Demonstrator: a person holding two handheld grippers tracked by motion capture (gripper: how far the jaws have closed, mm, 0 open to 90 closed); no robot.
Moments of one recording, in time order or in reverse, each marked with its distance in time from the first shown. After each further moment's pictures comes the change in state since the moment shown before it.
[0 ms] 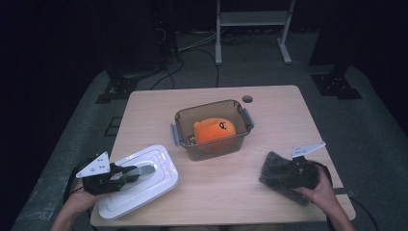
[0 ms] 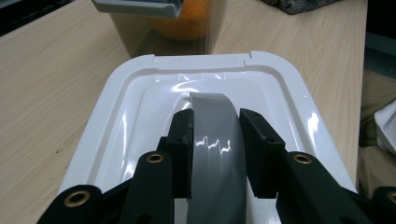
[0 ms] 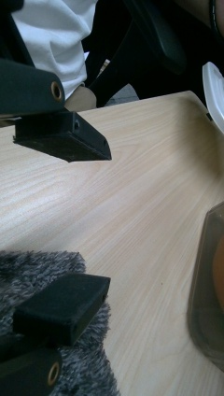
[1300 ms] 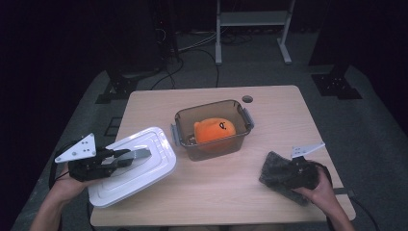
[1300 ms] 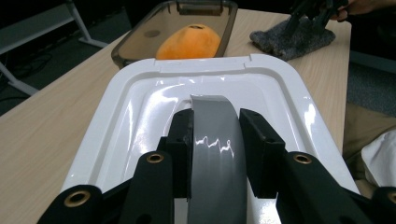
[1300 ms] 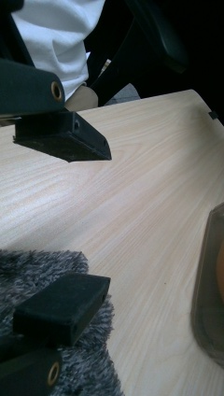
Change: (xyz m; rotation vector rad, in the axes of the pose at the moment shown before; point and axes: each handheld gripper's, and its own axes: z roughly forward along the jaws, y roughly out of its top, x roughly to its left) left arm 0.006 0.068 -0.033 -0.083 0.009 0.041; right arm -0.001 -0.001 0.001 0.010 -0.001 0.005
